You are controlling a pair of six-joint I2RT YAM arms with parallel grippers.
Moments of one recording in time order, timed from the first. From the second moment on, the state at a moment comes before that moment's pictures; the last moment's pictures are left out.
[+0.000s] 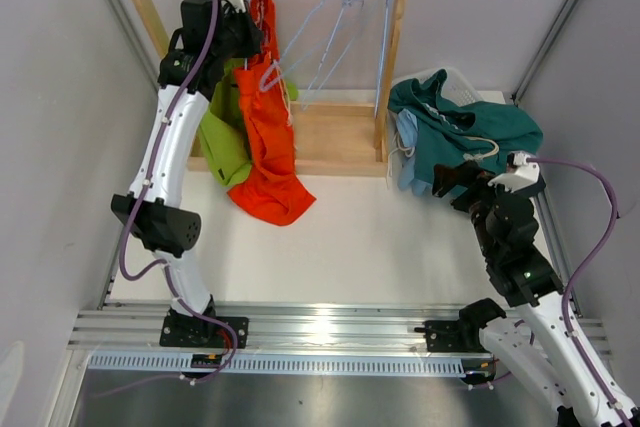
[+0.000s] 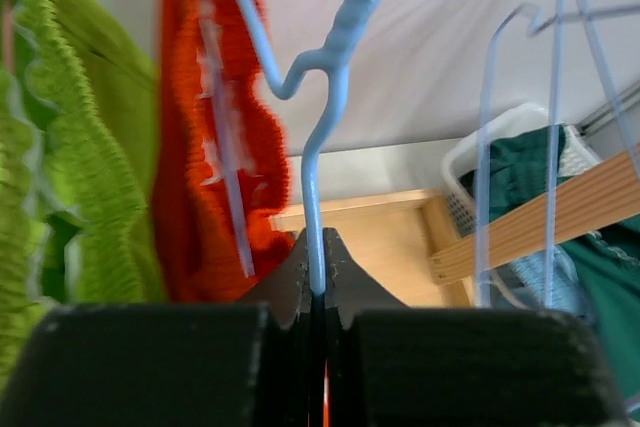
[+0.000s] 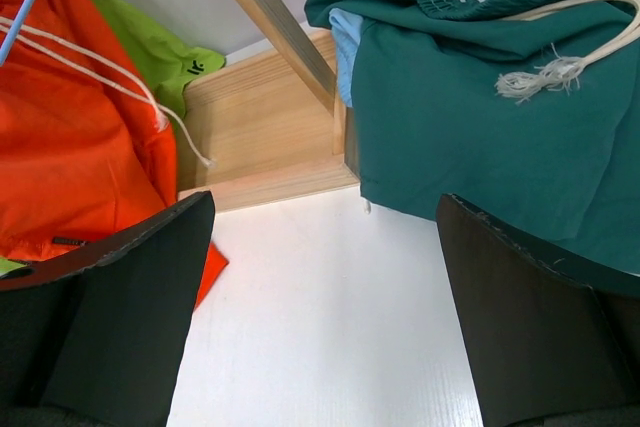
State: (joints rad) left arm -0.24 1.88 2.28 -0.64 0.07 -0.21; right arm 0.40 0.57 0.71 -0.23 0.34 0.51
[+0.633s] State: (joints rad) left arm -0.24 1.81 2.35 -0.75 0.00 -0.21; right arm 0.97 1.15 1.18 -0.09 0.33 0.29
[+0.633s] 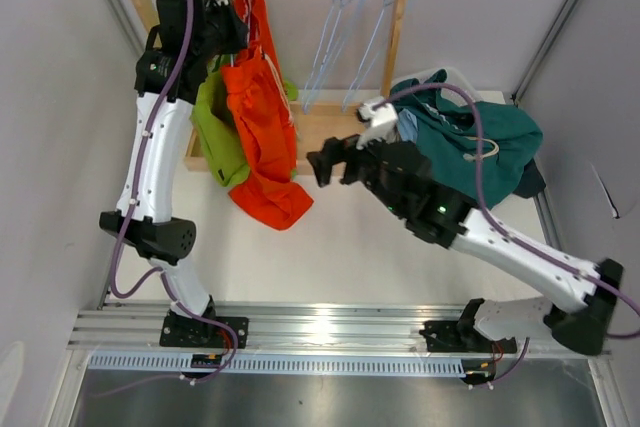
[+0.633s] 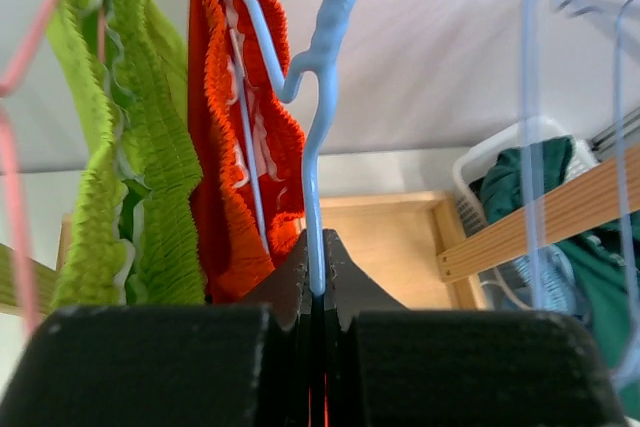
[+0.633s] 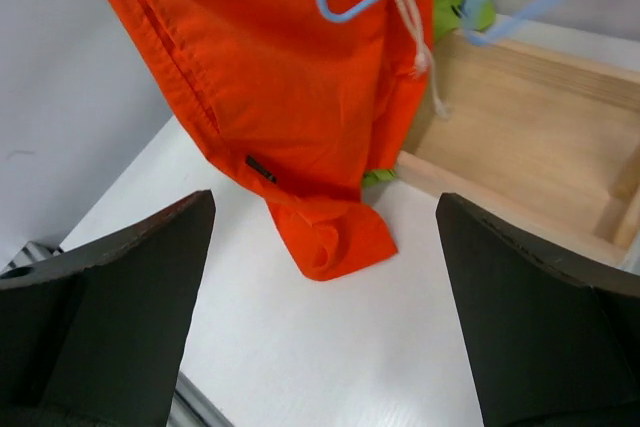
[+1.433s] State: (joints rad) left arm -0.23 1.80 2.41 -0.79 0.02 -0.22; right arm 1.08 1.97 1.96 -0.06 0.33 0.25
